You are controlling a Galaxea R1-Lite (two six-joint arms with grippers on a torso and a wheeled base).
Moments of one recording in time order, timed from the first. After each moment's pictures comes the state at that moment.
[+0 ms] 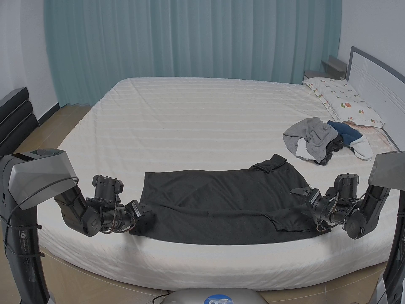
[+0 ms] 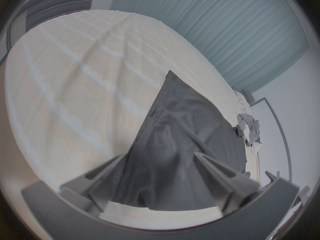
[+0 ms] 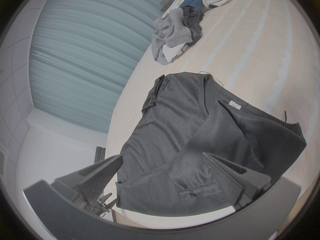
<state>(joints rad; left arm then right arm) -0.19 2.28 -0.78 -0.73 -0.13 -0.72 0.09 2.24 -0.53 -1.21 0.28 0.95</state>
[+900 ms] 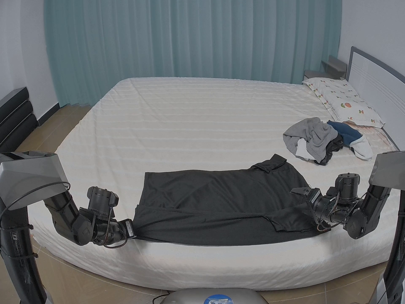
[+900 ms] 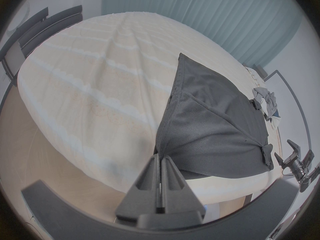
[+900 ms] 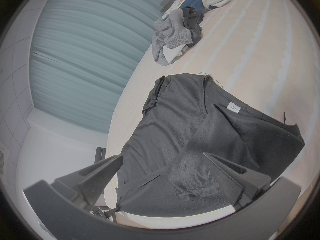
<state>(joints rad) -0.20 2.20 -0.62 -0.64 -0.03 -0.53 0.08 2.23 -0.52 -1.21 0.28 0.95</state>
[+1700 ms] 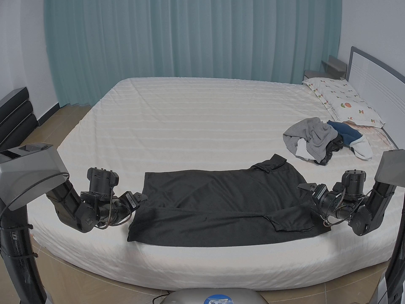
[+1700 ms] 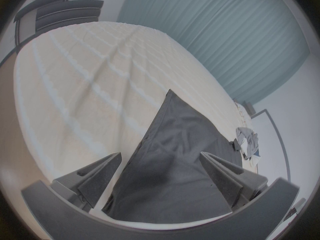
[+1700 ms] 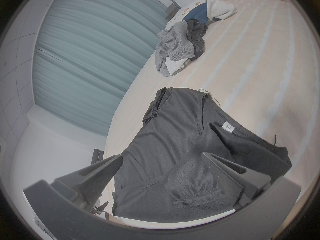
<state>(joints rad) -0.19 2.19 -0.76 -0.72 -0.04 -0.77 0.03 2.20 -0.52 -1.21 0.27 0.88</state>
